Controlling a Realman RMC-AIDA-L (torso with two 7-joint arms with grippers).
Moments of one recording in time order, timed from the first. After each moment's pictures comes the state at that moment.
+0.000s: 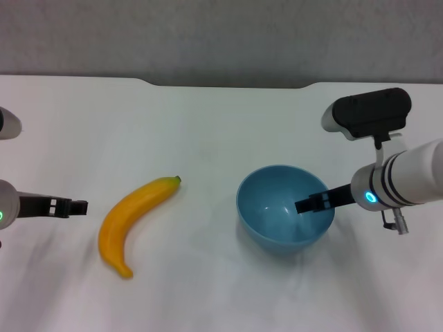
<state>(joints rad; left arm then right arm) -0.30 -2.04 -1.70 -1.32 2.71 -0.92 0.20 0.72 2.00 1.30 0.89 0.53 -0.76 -3.00</state>
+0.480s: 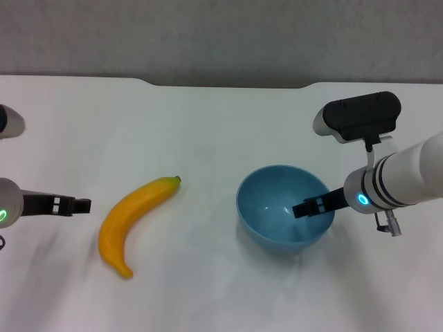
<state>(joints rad) -0.31 -2.04 -1.69 -1.31 2.70 -0.91 0.20 0.78 2.00 1.26 0.80 0.60 -0.74 -3.00</state>
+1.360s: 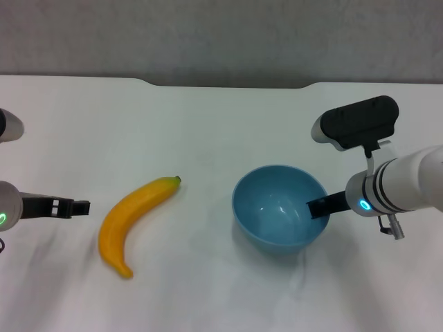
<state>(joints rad) -0.29 -2.04 -1.68 -1.31 2.70 -0.89 0.19 0.76 2.01 1.22 0.81 0.53 -0.70 -3.00</state>
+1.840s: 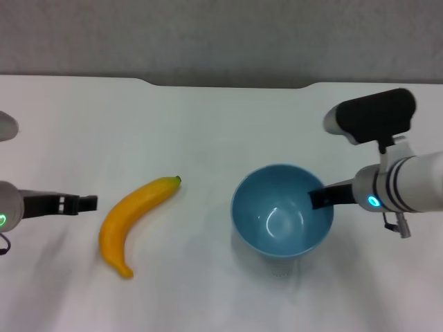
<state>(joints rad) -0.25 -2.04 -1.68 -1.34 2.60 -0.86 0.24 0.62 2.00 1.27 1.02 0.47 -0.71 -3.00</state>
